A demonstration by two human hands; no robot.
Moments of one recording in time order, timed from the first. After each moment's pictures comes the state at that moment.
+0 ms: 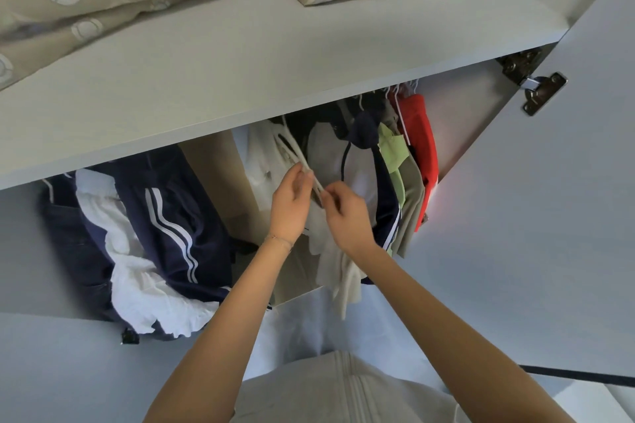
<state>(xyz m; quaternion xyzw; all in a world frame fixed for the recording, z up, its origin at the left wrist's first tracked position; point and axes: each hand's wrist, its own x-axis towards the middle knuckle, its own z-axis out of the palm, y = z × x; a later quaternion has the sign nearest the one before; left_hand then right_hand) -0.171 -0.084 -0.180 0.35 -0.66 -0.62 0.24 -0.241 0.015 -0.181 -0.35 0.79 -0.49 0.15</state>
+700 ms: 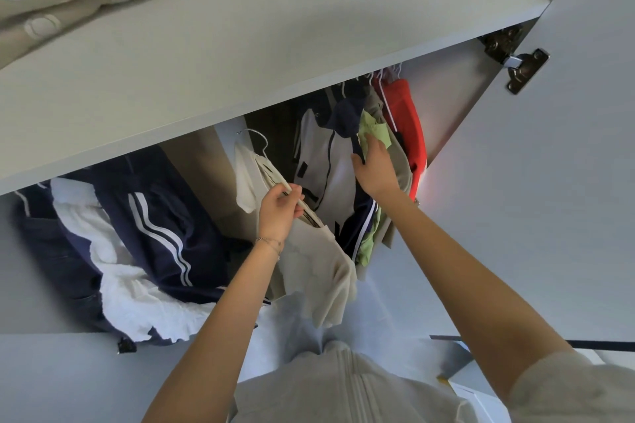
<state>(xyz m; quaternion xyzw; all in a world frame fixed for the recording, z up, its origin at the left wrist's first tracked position) -0.161 -0.087 -0.208 0.41 -0.56 -0.70 0.18 -0.341 0.012 -0.191 -0.27 0.89 -0.36 0.10</state>
